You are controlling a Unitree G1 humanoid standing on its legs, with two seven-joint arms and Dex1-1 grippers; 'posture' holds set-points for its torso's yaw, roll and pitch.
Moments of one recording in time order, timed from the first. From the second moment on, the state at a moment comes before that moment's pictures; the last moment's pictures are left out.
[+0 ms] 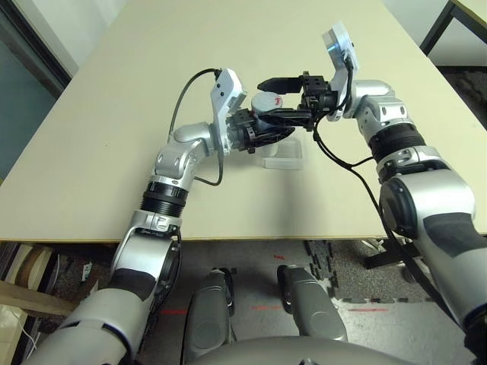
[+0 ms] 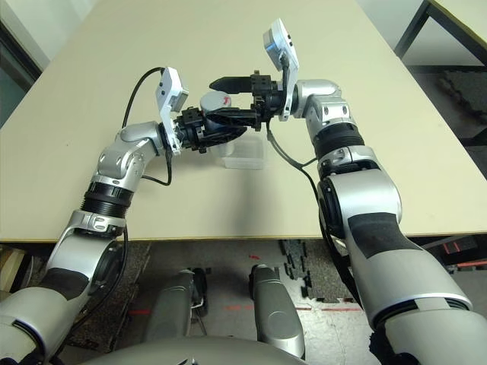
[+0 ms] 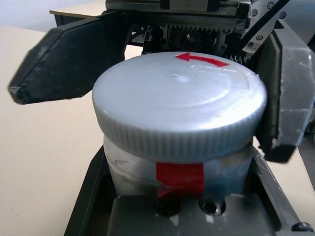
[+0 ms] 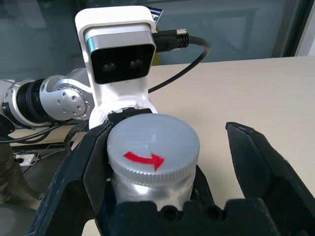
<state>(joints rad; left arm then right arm) -0.81 0.23 -0.08 0.38 -0.32 0.31 -1.02 -1.23 -0.28 -0.01 1.08 0.29 0.02 1.50</state>
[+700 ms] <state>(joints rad) -0.80 0.24 -0.06 0.40 -0.32 0.31 -1.00 -1.25 -0.43 -0.05 1.14 0.25 0.04 1.43</state>
